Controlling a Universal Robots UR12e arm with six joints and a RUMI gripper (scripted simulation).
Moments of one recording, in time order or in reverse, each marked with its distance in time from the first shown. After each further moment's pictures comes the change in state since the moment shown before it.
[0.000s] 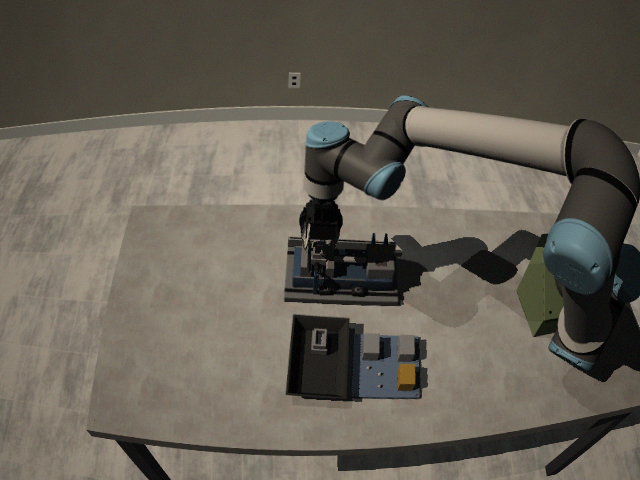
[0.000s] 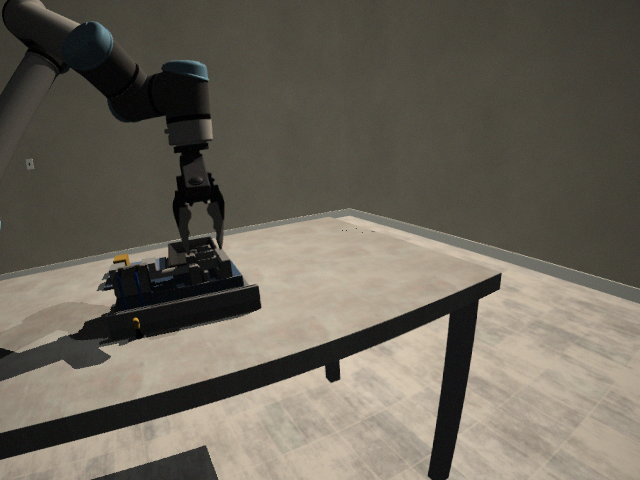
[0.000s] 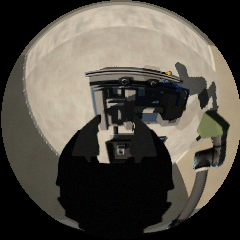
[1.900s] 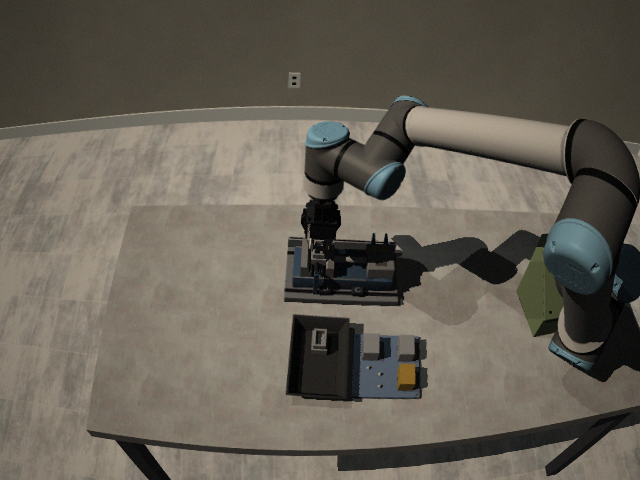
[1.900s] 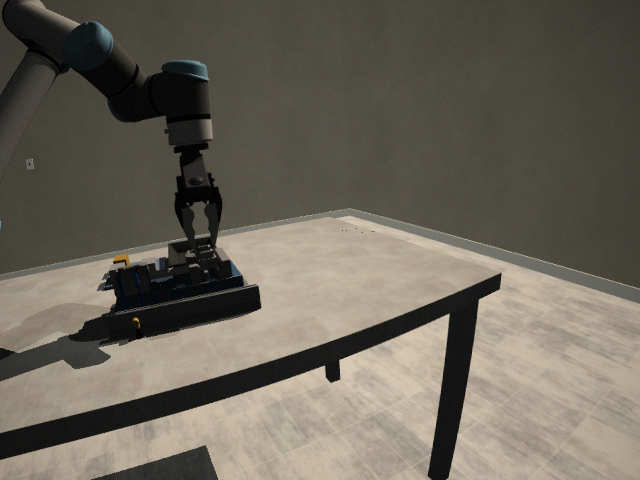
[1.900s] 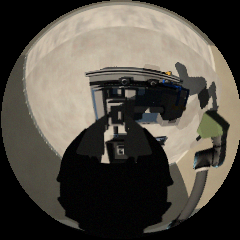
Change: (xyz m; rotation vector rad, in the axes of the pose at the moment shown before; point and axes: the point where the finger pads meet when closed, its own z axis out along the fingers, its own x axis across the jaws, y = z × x) arm 0.000 0.000 0.000 0.000 0.000 0.000
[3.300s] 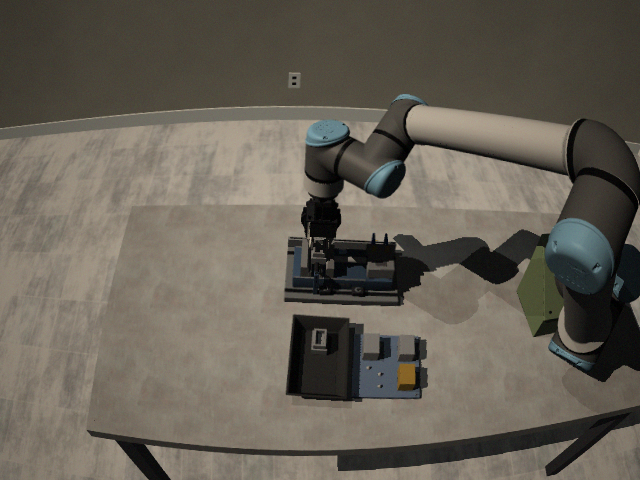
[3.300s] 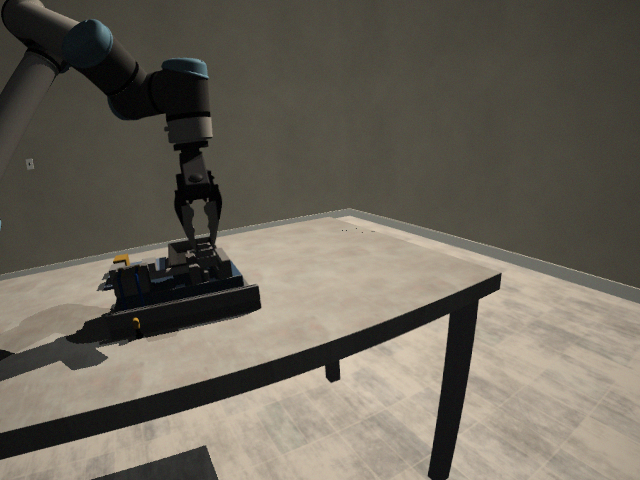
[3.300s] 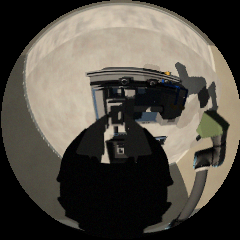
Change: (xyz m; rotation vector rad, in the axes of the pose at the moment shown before) arm 0.000 0.000 -0.005 0.000 0.000 0.000
